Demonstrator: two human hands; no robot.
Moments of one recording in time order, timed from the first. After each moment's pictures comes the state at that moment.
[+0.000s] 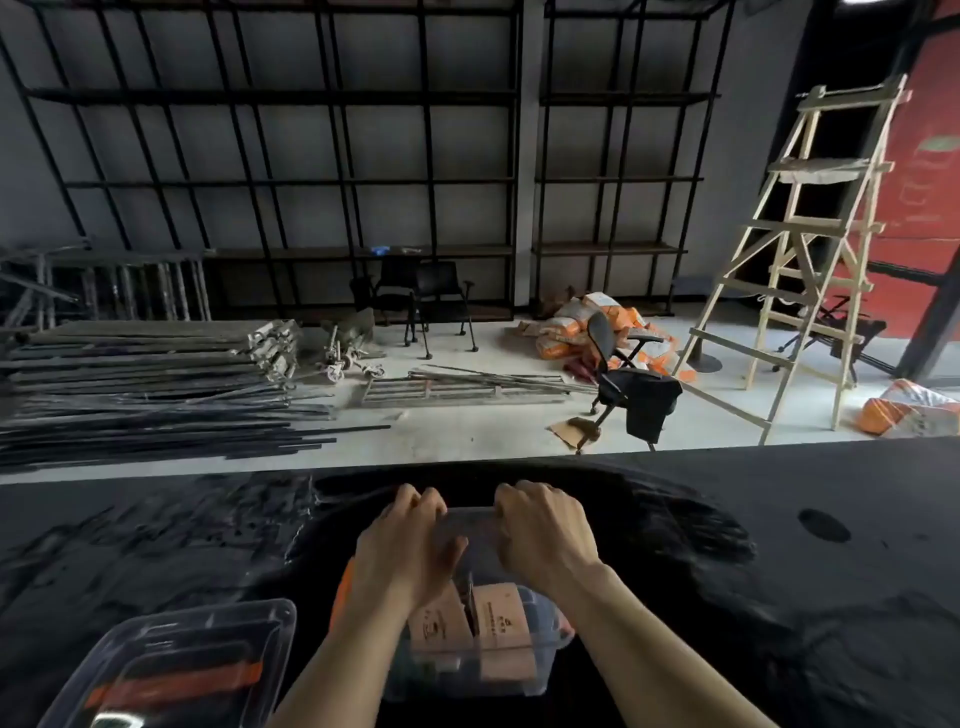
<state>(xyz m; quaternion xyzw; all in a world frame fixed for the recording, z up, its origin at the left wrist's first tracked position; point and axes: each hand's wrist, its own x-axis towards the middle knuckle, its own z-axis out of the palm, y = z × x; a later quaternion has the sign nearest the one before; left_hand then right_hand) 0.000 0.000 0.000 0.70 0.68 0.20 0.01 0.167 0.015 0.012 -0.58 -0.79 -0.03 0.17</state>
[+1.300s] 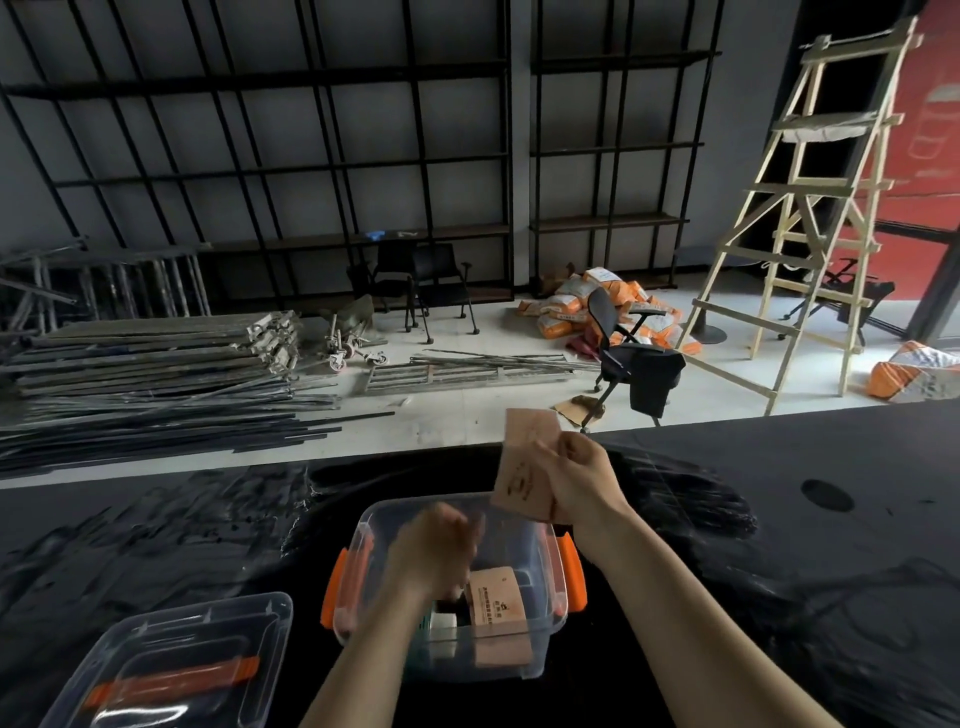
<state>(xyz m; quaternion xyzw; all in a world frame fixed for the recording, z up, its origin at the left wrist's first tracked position) 0.035 -0.004 0.010 0.62 0.67 0.22 0.35 0.201 0.029 0.034 -0.56 -0.38 0.52 0.51</state>
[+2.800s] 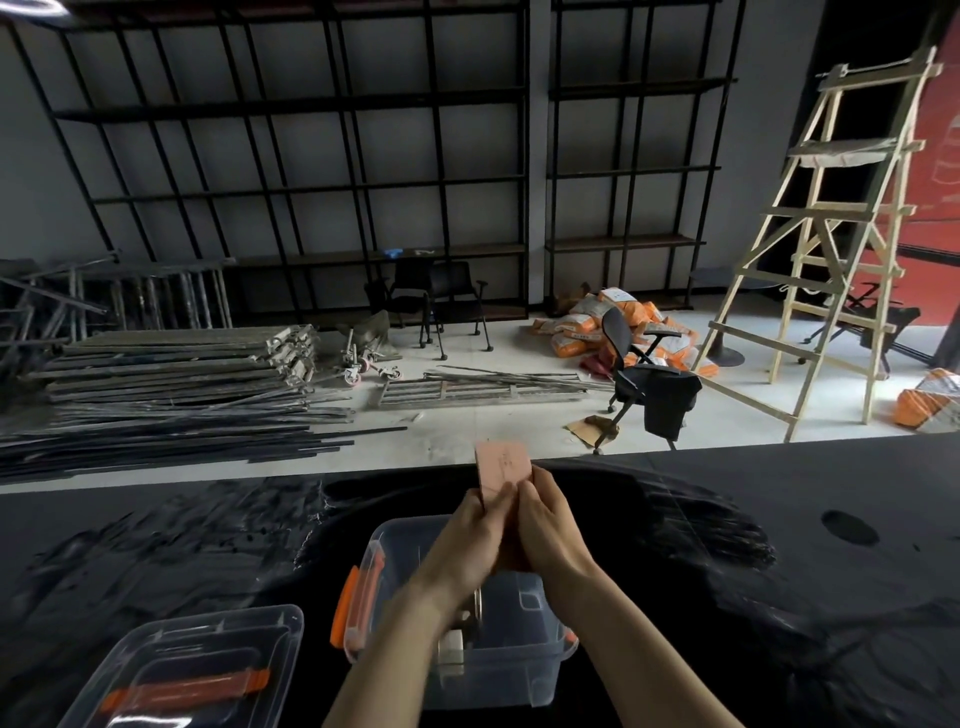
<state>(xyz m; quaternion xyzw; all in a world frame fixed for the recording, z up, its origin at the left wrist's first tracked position) 0.054 -0.005 0.029 0.52 0.54 0.41 0.52 0.158 0.009 0.019 -0.50 -0.44 0.54 0.51</state>
